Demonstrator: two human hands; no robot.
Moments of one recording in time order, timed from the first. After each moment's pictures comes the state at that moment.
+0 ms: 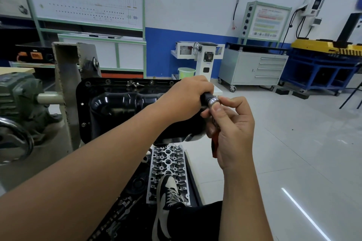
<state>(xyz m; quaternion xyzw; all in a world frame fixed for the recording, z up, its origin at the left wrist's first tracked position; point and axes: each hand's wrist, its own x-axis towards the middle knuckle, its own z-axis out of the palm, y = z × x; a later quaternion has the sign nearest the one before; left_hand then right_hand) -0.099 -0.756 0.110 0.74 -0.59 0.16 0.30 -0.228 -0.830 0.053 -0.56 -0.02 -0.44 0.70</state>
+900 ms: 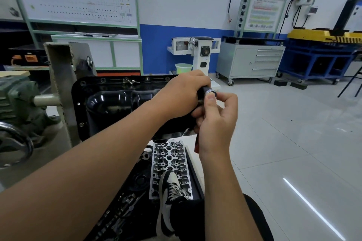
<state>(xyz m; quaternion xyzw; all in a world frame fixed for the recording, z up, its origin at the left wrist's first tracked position) -0.099 -0.758 0.107 0.73 -0.59 0.18 0.28 -0.206 -0.804 0.048 -0.55 0.09 -0.51 0.66</state>
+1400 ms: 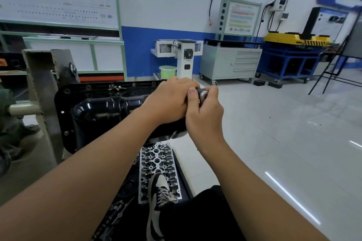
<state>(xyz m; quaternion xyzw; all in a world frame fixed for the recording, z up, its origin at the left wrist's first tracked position) -0.098 -0.762 0.102 0.74 -0.59 0.20 0.25 -0.202 -0.834 0.064 -0.75 0.16 -0.53 0.37</state>
